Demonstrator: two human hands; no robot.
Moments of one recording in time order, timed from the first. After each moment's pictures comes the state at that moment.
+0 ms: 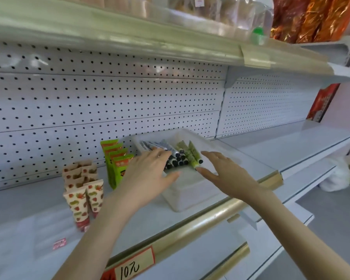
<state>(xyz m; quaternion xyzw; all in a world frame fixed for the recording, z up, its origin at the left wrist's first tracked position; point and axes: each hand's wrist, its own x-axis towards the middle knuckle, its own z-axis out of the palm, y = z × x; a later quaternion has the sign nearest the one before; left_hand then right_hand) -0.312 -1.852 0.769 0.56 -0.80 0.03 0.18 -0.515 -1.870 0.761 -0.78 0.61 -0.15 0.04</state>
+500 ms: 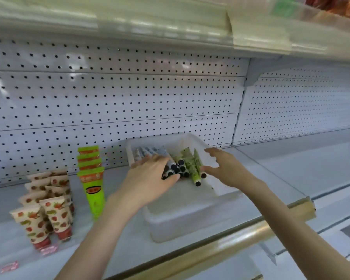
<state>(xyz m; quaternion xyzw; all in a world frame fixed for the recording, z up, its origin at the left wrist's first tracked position) -0.370 -1.933 0.755 0.65 -0.74 -0.02 0.15 -0.566 -2.006 0.748 -0.78 0.57 -0.19 0.17</state>
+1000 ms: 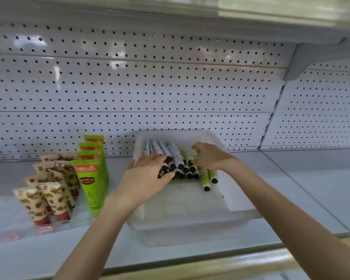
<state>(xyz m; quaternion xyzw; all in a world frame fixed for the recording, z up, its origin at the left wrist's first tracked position) -0.375 -1.962 0.730 0.74 -0.65 -0.04 0.14 -0.523 -2.101 0.741 -0.85 0.47 -0.05 0.22</state>
